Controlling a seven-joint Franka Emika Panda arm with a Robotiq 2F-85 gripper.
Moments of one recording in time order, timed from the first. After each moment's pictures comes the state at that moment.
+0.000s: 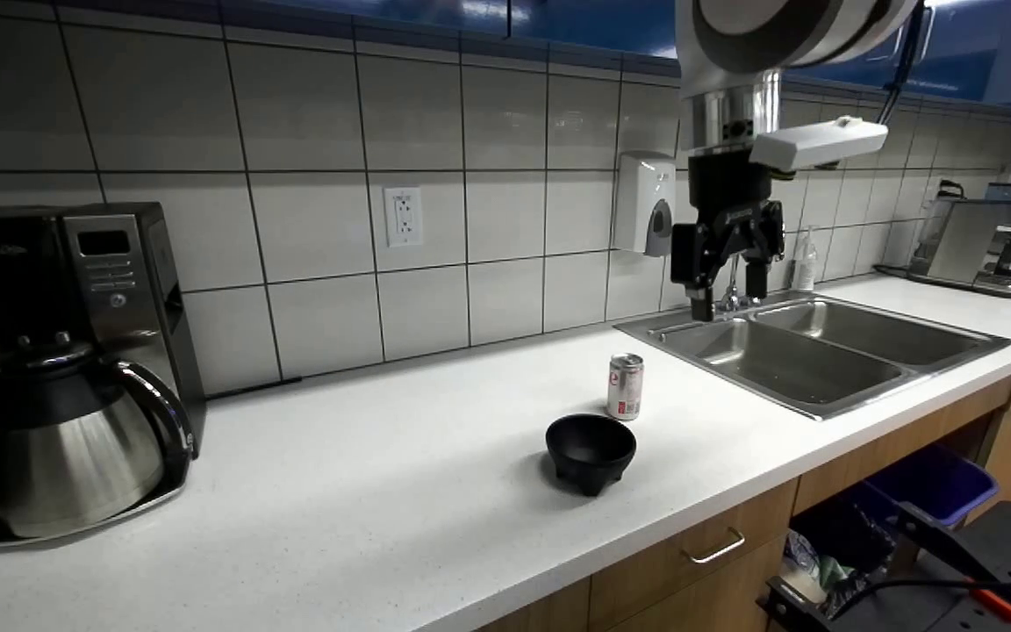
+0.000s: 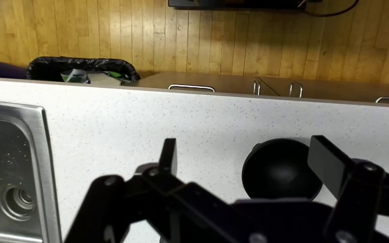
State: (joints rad) arm 0.00 -0.33 -0.01 -2.66 -0.19 2.26 0.00
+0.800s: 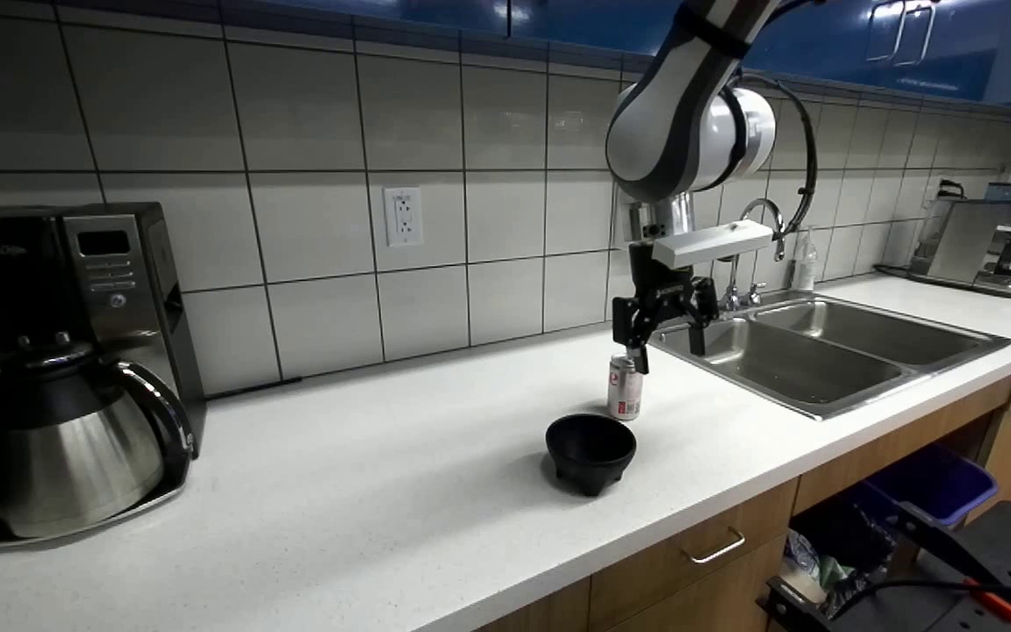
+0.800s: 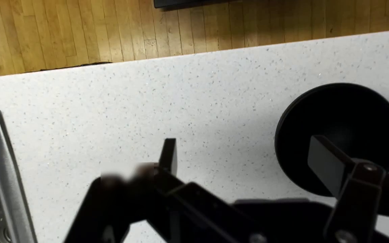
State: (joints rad) arm -0.01 0.19 -0.05 -2.36 -0.17 2.41 0.12
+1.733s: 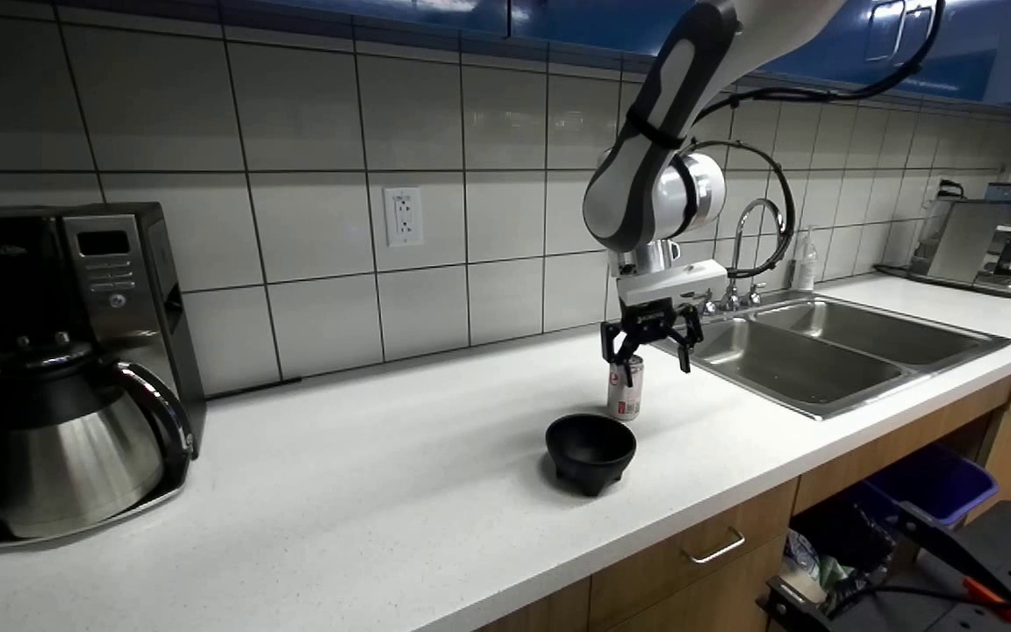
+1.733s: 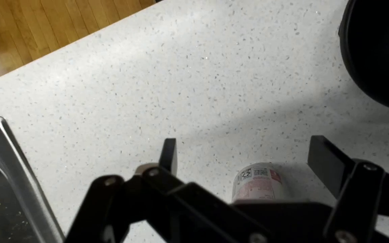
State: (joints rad) arm 0.00 0.49 -0.12 -2.08 -0.16 2.41 0.31
